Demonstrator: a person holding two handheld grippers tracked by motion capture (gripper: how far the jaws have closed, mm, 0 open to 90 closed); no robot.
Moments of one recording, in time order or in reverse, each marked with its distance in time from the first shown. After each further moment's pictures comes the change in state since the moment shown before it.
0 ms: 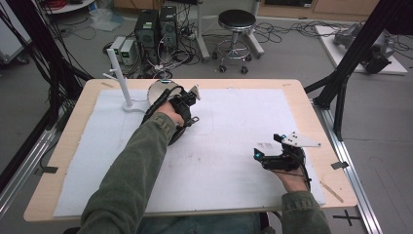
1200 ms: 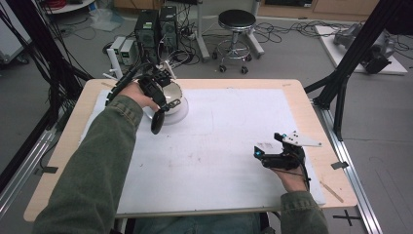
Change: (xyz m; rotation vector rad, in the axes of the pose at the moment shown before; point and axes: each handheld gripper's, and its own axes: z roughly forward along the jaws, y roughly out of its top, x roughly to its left) left arm 0.015 -0.050 -0.120 -0.108 0.017 0.033; right arm -0.001 0.001 0.001 -0.015 -0.016 0.024
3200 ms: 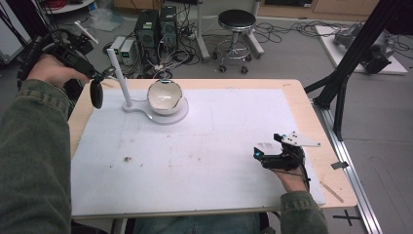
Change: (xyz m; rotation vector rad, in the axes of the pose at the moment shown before) left arm 0.113 -0.093 -0.114 -0.132 0.197 -0.223; right arm 0.001 -0.001 0.001 0.012 -0.004 -0.014
